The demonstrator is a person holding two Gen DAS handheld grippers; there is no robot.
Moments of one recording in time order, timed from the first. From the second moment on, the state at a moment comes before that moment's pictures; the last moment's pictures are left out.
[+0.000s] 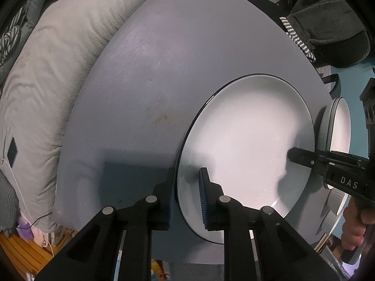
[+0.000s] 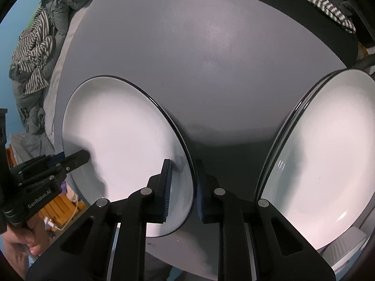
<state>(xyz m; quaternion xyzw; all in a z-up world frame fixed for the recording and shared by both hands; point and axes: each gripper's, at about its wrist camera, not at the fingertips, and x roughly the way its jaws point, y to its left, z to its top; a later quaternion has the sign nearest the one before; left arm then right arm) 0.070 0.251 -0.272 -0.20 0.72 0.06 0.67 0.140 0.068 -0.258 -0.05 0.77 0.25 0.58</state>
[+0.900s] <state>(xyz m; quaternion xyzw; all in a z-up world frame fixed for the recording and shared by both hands) 0.079 0.227 -0.239 -0.18 0.71 0.05 0.68 0.135 0.054 -0.227 -0.05 0.77 0.25 0.59</state>
